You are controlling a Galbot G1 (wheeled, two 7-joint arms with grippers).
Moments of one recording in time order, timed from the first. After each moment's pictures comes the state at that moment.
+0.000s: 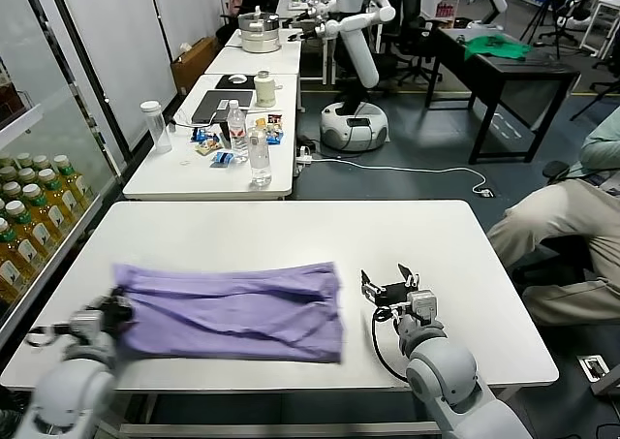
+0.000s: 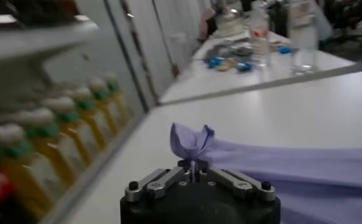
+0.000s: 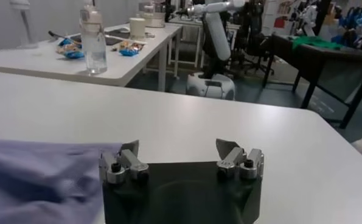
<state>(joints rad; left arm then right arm) 1.30 -1.01 -0.70 -1.87 -0.34 0.50 -0.25 -1.04 1.17 0.18 1.96 0.43 -0.58 0.32</state>
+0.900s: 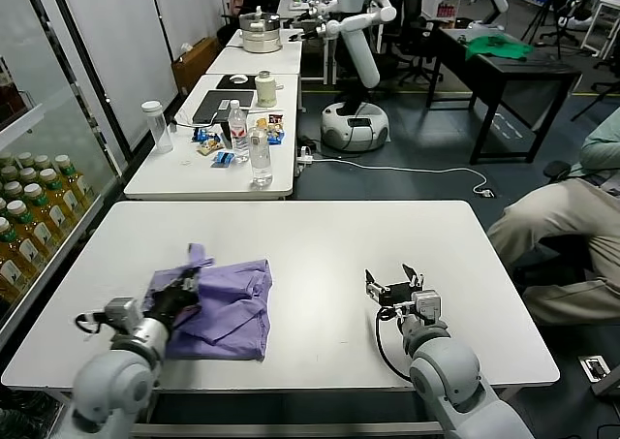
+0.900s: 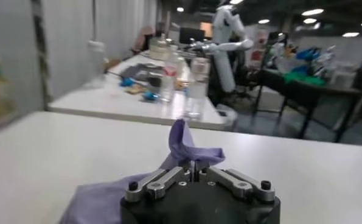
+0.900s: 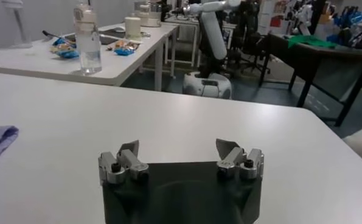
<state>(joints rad) 1.22 -1.16 -0.52 -2.05 -0.64 0.56 -0.18 -1.06 1.18 0.19 1.96 0.43 -0.58 0.32</state>
